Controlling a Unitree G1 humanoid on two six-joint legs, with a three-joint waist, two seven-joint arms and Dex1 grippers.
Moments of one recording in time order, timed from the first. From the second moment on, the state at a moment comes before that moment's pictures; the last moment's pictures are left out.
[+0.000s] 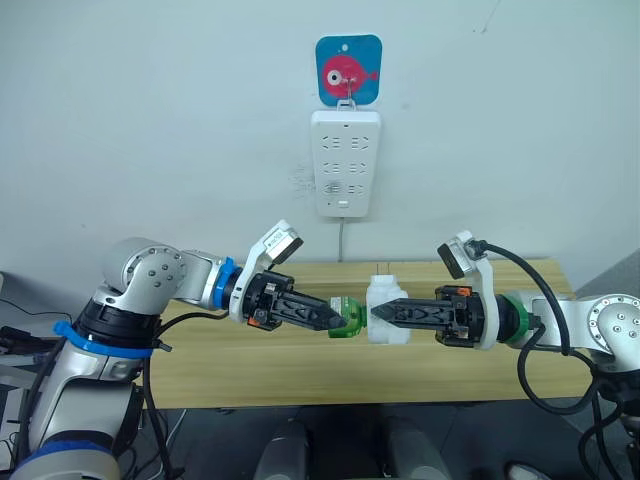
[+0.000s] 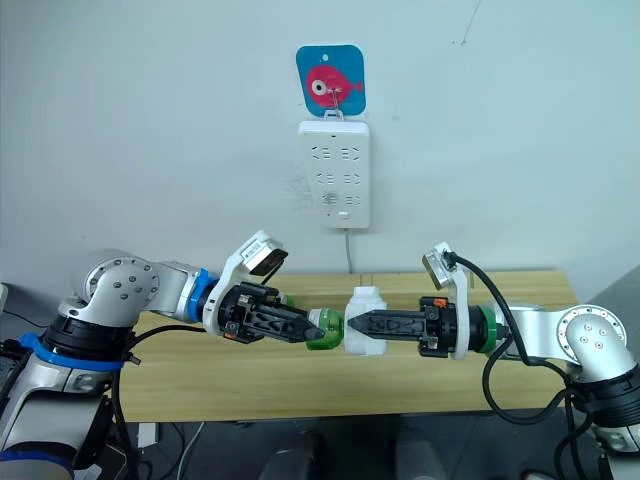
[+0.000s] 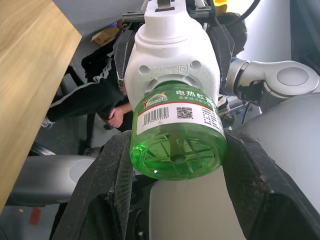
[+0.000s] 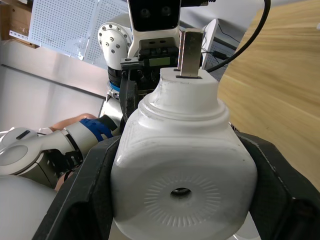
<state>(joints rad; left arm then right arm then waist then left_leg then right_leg) -0.67 0.79 -0.12 0.00 -1.15 1.48 -1.09 -0.36 -0.87 0.11 -0.24 1.97 1.13 0.21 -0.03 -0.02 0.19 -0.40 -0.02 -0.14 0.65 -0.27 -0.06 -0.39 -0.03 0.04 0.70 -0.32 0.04</state>
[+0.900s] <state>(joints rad) -0.41 0.74 -0.08 -0.25 -0.78 0.93 -1.06 -0.19 -1.04 0.13 -0.15 1.13 1.10 0.07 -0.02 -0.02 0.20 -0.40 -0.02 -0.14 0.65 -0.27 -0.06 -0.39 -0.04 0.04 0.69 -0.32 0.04</state>
